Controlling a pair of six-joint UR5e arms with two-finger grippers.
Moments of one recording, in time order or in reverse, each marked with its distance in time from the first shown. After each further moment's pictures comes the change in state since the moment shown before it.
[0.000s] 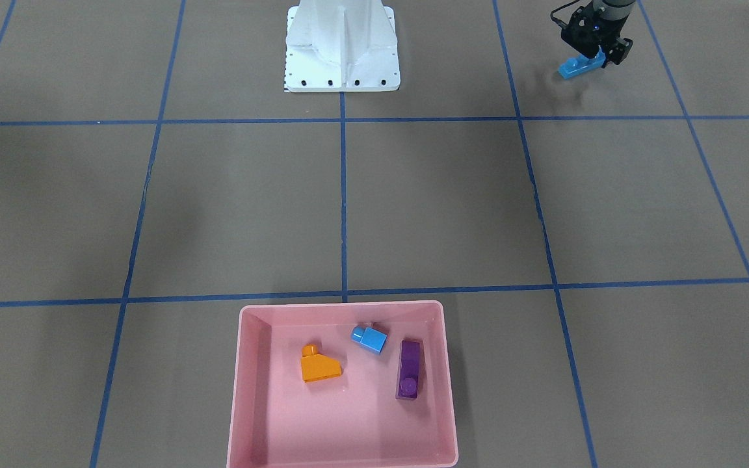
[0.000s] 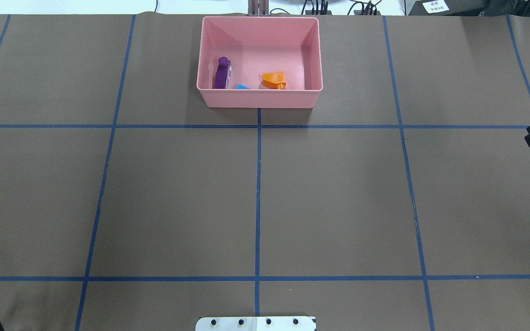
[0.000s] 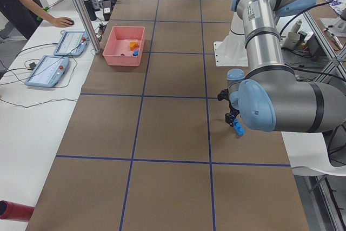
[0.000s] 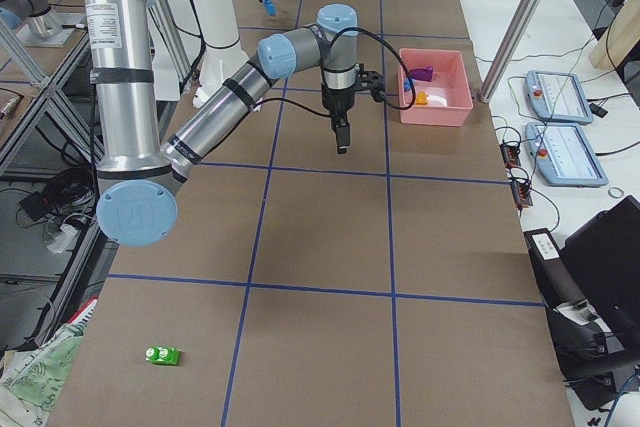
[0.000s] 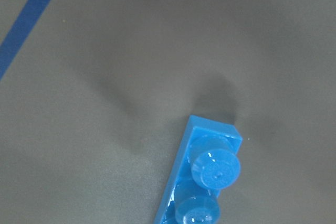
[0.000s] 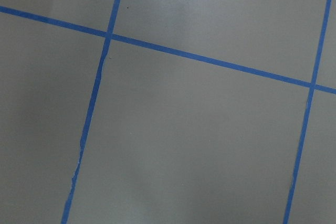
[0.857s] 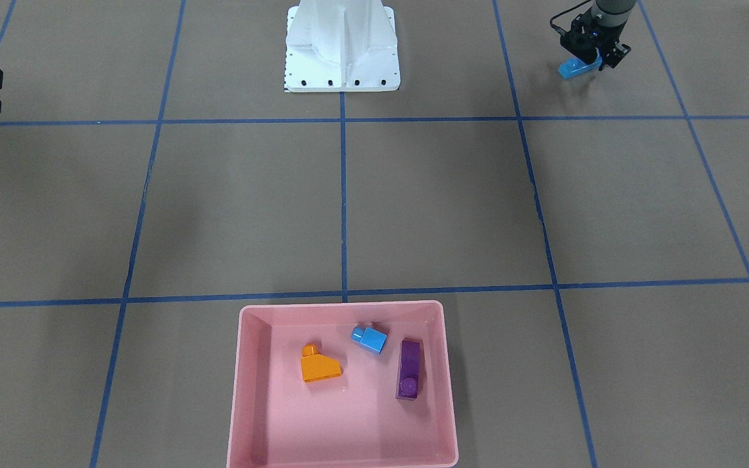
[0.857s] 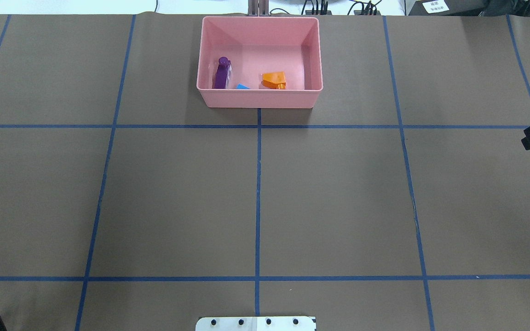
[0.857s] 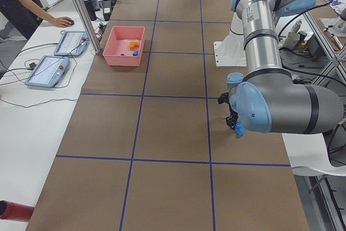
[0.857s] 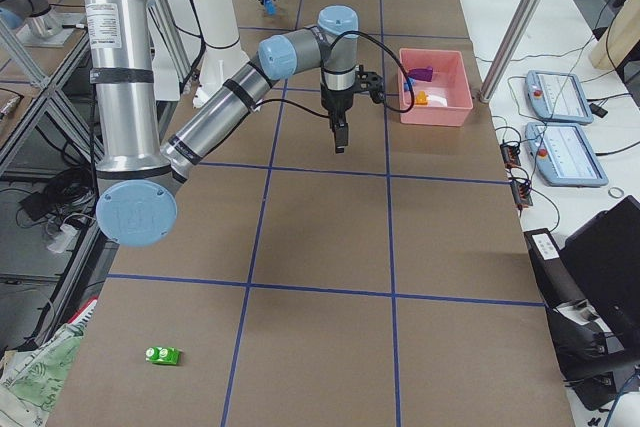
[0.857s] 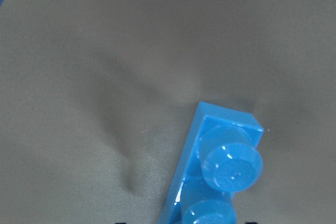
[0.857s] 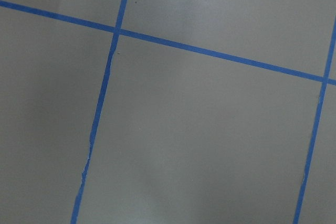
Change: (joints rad) left arm 0.009 -0.025 0.040 0.005 0.000 -0.002; right arm -0.001 -0.001 -0.004 0.000 0.031 0.003
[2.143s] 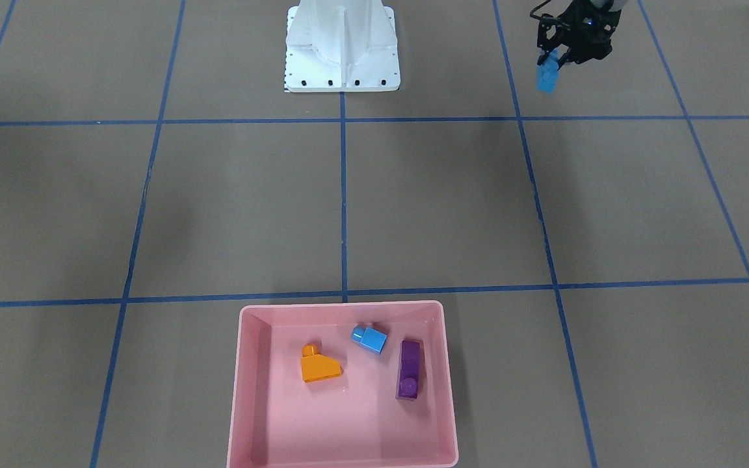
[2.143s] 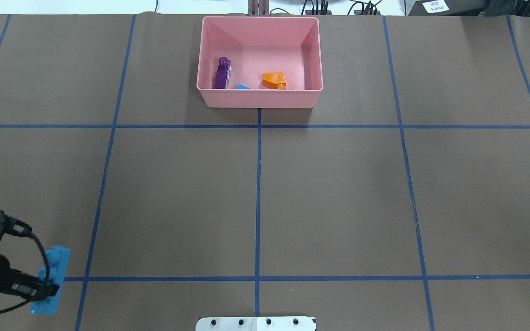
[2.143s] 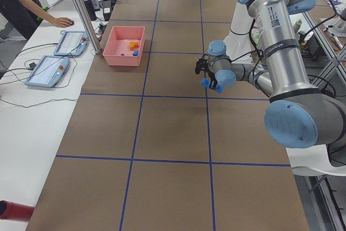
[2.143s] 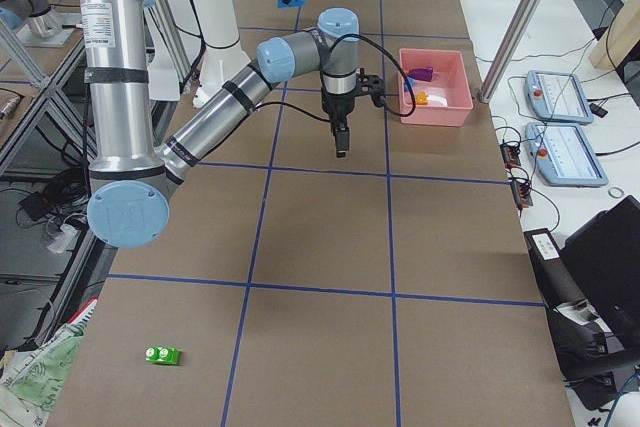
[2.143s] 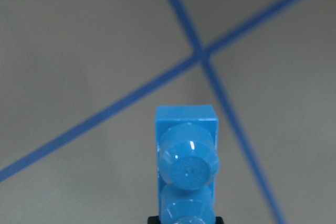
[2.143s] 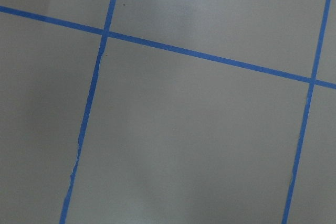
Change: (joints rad) left arm -0.509 -0.284 -0.206 0.093 -0.274 -0.336; right arm 0.042 -0.018 -0.008 0.008 0.001 -0.043
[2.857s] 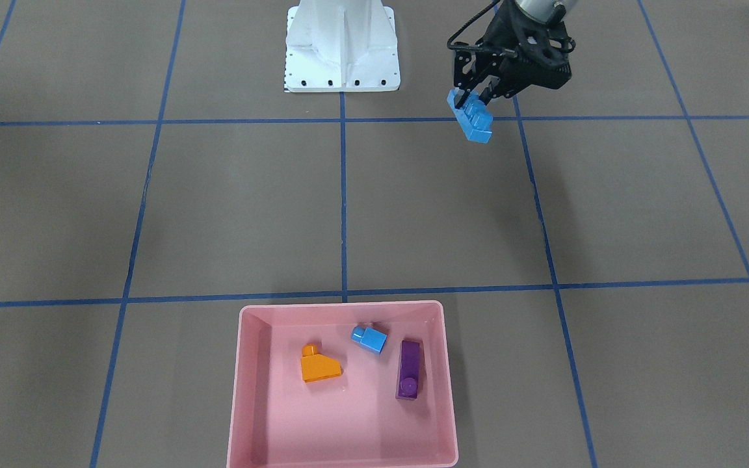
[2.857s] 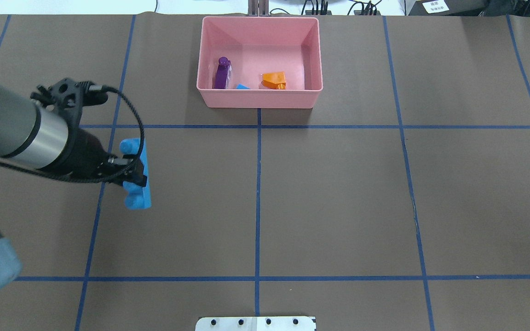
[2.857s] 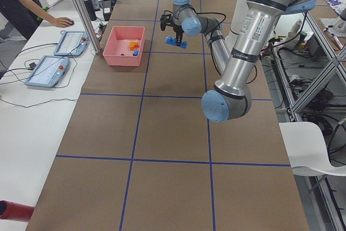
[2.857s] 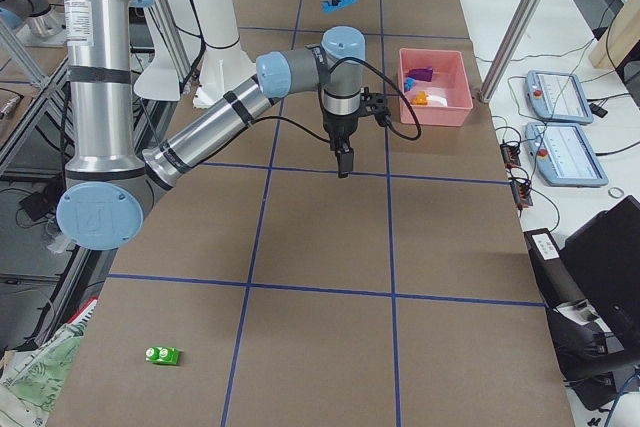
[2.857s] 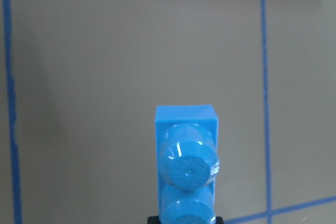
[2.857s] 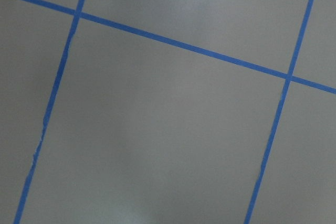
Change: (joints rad) left arm -0.309 -0.847 0.201 0.627 -0.123 -0.101; right arm 0.125 -0.074 -0.062 0.003 0.050 -0.246
